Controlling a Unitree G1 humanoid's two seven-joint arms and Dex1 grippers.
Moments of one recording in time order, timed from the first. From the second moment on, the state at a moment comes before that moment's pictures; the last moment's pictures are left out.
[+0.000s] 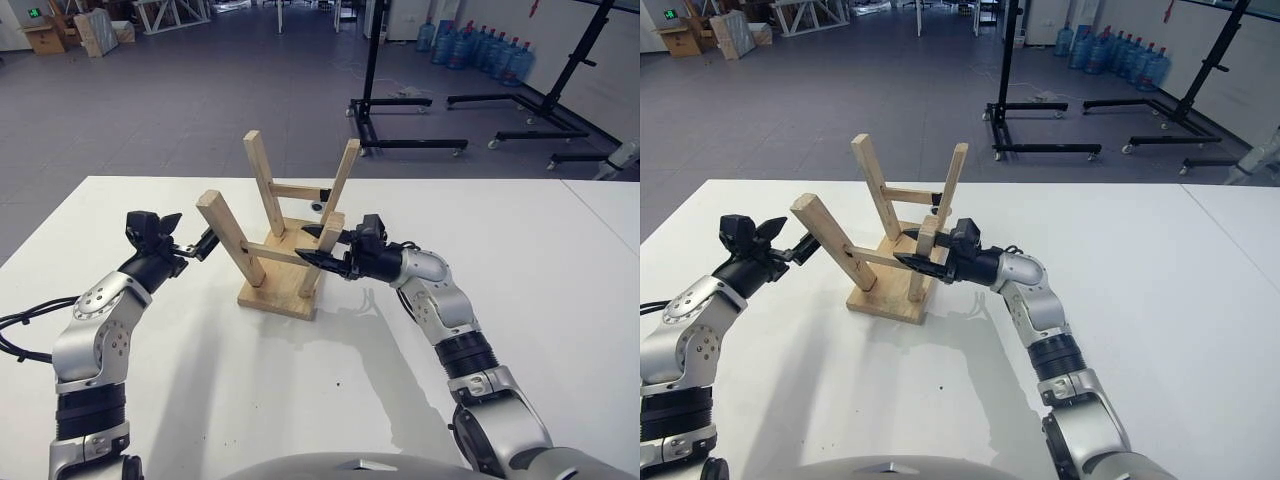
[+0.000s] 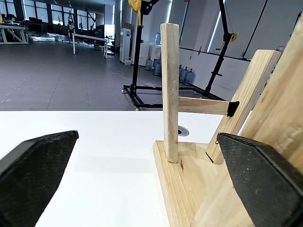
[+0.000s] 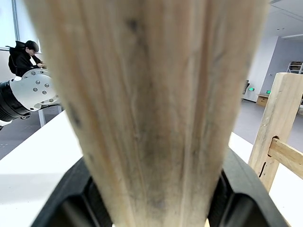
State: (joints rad) left arm -0.15 0.40 0.31 -0.15 -0.48 0.50 -0.52; right arm -0.44 -0.18 0.17 0.22 0.40 0.00 1.08
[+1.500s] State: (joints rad) left arm -0.49 0.38 0.17 0.07 -0.72 0.56 -0.59; right arm -0.36 -0.25 0.27 -0.09 0.33 0.07 1.05
